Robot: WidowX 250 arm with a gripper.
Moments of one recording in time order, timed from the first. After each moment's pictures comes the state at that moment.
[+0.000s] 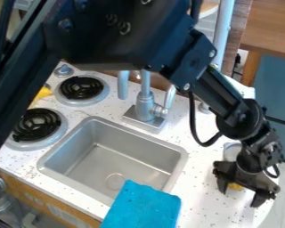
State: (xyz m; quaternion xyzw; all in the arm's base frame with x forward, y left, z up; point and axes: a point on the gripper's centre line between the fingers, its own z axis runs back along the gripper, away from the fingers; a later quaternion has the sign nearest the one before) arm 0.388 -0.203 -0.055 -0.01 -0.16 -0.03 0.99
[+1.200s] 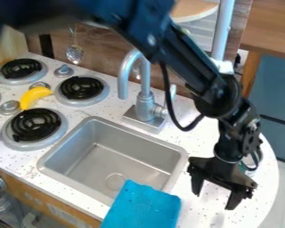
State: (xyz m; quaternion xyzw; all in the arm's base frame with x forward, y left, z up) arm 0.341 -0.165 -0.030 0.01 -0.05 0.00 1.00
